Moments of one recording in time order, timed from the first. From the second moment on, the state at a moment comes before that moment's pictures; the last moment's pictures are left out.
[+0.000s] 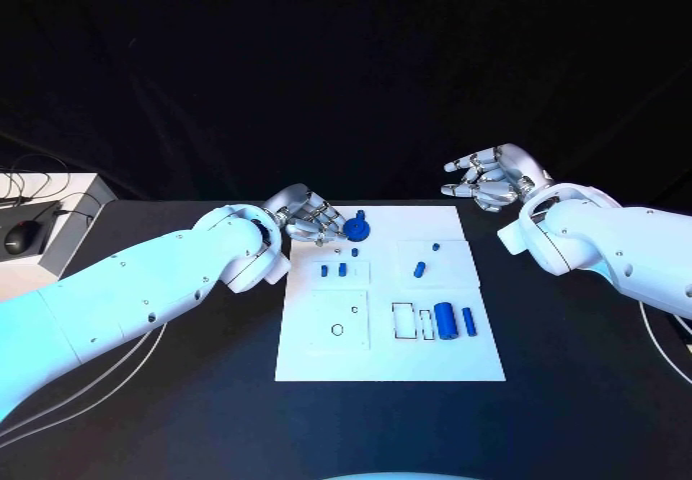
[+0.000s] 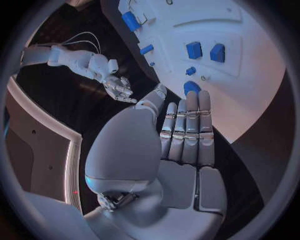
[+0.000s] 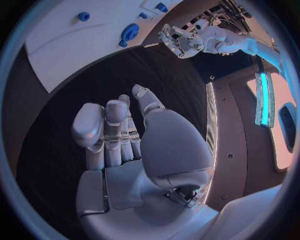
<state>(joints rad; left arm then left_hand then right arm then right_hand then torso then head) 1.17 -0.58 0.11 1.28 -1.01 -0.24 -0.08 1.45 -0.16 0.22 0.06 0.05 1.06 0.08 0.07 0.15 1.10 0.11 0.15 0.06 1.06 0.06 0.55 0.39 0.10 1.01 0.06 0.44 0.80 1.31 -0.87 -0.07 1.31 -0.76 -0.51 0.20 1.32 -0.07 0.04 -0.09 0.46 0.96 0.16 0.07 0.07 1.11 0.03 0.68 0.69 1.41 -0.05 0.87 0.83 0.10 1.47 -0.05 0.91 1.31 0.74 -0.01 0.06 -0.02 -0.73</state>
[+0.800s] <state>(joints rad) 1.19 -0.46 0.04 1.15 -1.49 -0.23 0.02 1.44 -0.18 0.26 0.02 0.05 1.07 0.06 0.07 0.07 1.06 0.08 0.12 0.06 1.10 0.00 1.08 0.48 0.12 1.06 0.00 0.74 1.11 1.31 -0.85 -0.07 1.30 -0.71 -0.54 0.24 1.32 -0.07 0.06 -0.09 0.46 0.97 0.15 0.07 0.07 1.16 0.04 0.52 0.38 1.40 -0.05 0.74 0.83 0.12 1.47 -0.05 0.63 1.31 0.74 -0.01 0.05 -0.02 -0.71</state>
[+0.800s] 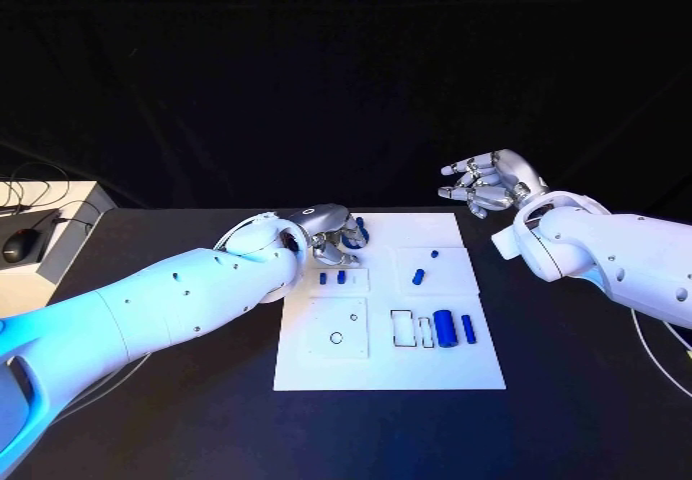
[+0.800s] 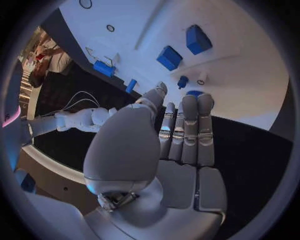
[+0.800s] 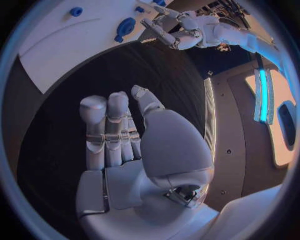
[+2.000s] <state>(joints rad) 1.20 -0.40 0.03 1.08 -1.58 -0.16 -0.05 1.41 -0.20 0.40 0.01 0.05 1.12 0.08 0.07 0.07 1.15 0.09 0.07 0.06 1.14 0.01 1.22 0.33 0.15 1.09 0.01 0.79 1.19 1.31 -0.85 -0.07 1.30 -0.70 -0.54 0.25 1.32 -0.07 0.06 -0.09 0.46 0.97 0.16 0.07 0.07 1.16 0.04 0.52 0.38 1.40 -0.04 0.74 0.83 0.12 1.47 -0.05 0.63 1.31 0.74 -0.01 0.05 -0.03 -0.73</state>
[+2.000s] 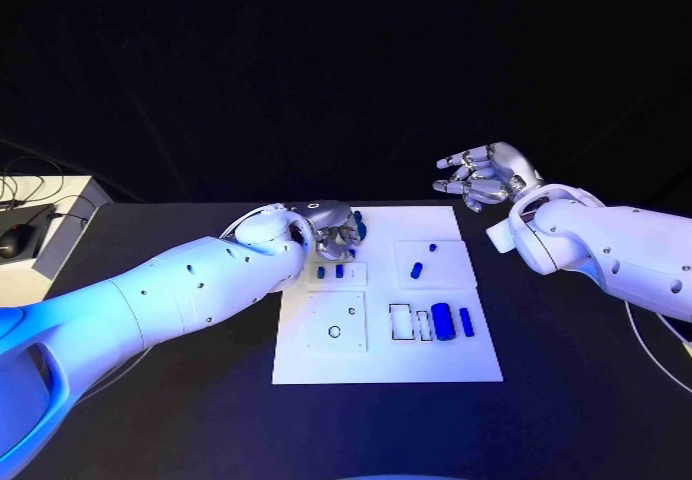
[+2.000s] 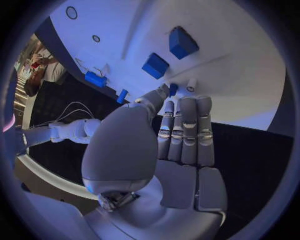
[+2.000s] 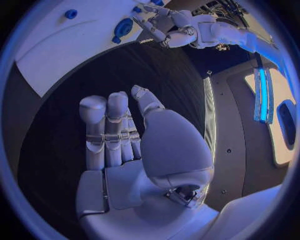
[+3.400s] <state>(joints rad) 1.20 -0.38 0.03 1.06 -1.58 -0.11 -0.06 1.42 -0.16 0.51 -0.04 0.05 1.16 0.11 0.07 0.07 1.28 0.06 0.06 0.06 1.19 -0.01 1.25 0.33 0.16 1.13 -0.02 0.86 1.26 1.31 -0.85 -0.07 1.30 -0.70 -0.54 0.25 1.32 -0.07 0.06 -0.09 0.46 0.97 0.16 0.07 0.07 1.16 0.04 0.52 0.38 1.40 -0.05 0.73 0.84 0.12 1.47 -0.05 0.62 1.31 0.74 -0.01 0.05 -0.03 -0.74</state>
